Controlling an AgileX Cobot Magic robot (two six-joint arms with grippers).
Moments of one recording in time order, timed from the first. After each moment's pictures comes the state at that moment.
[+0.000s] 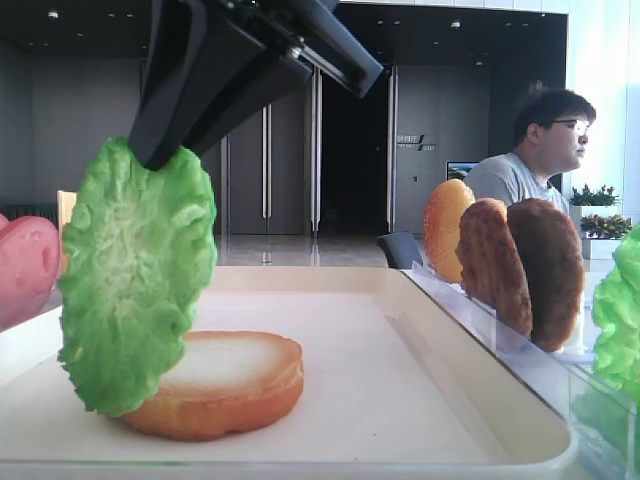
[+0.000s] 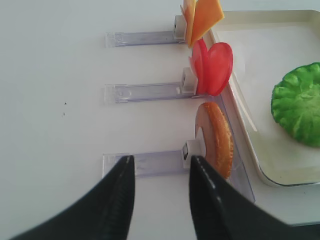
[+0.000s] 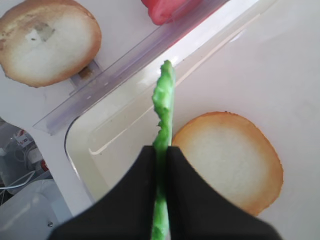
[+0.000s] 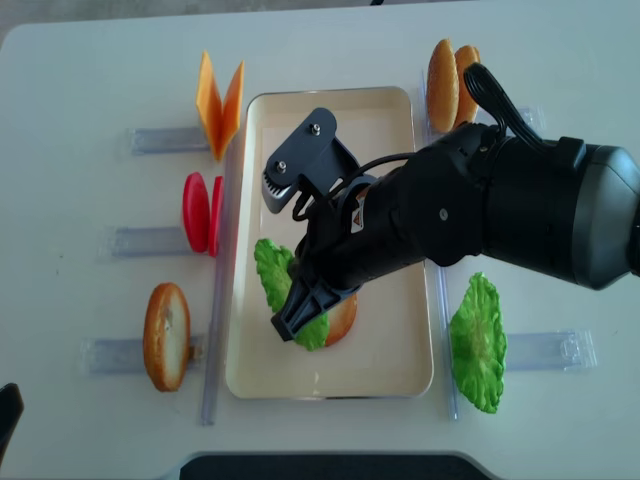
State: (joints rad) left arm -0.10 -0.02 -0.48 0.03 1.11 -0.05; right arm 0.92 1.66 -1.07 0.47 0.47 -0.35
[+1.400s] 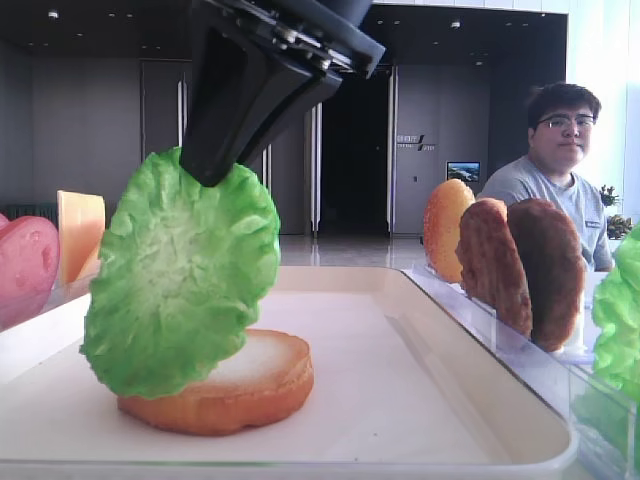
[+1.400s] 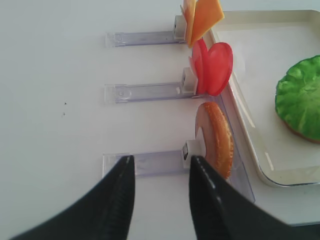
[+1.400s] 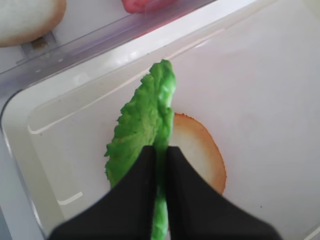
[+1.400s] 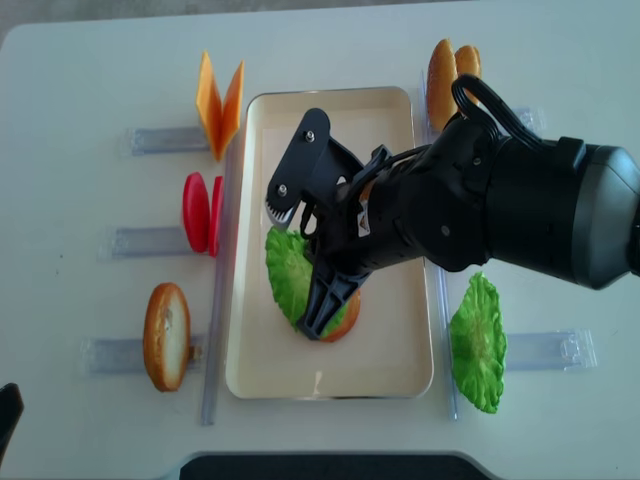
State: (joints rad) left arm -0.10 -0.02 -0.48 0.03 1.11 -0.05; right arm 0.92 1.66 -1.07 0.20 0.45 -0.34
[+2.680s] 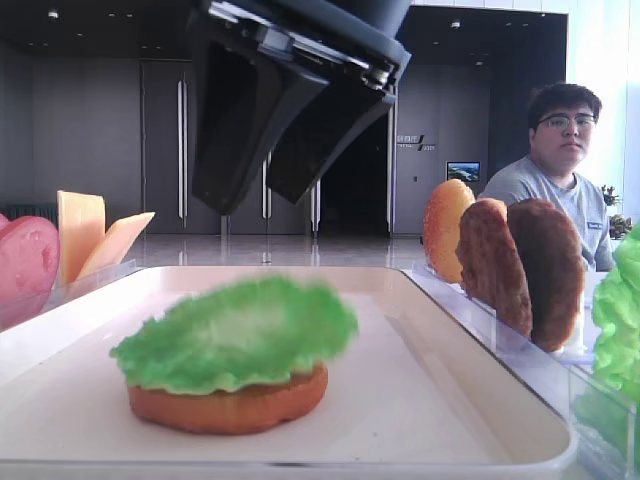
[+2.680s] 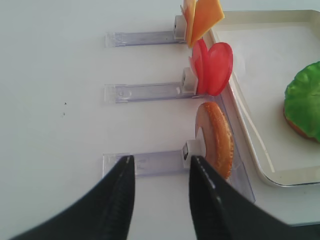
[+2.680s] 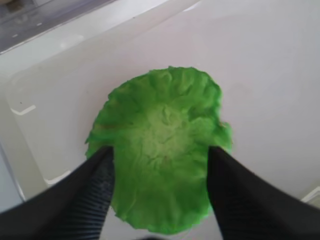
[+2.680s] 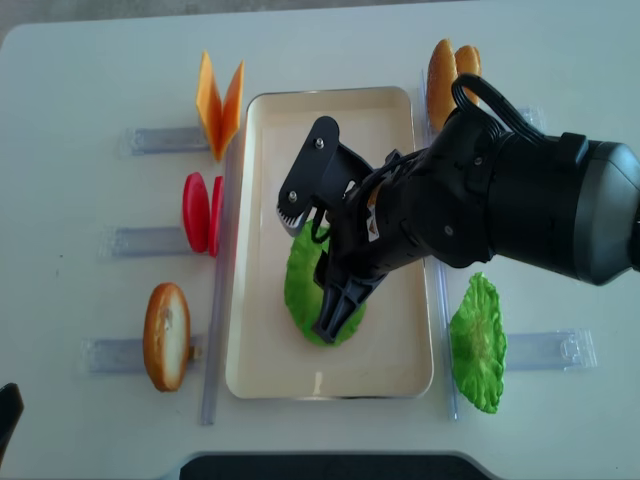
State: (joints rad) left arm -0.10 -0.02 -0.48 0.03 1.11 -0.05; right arm 0.91 1.66 -1.07 0.10 0.53 -0.28
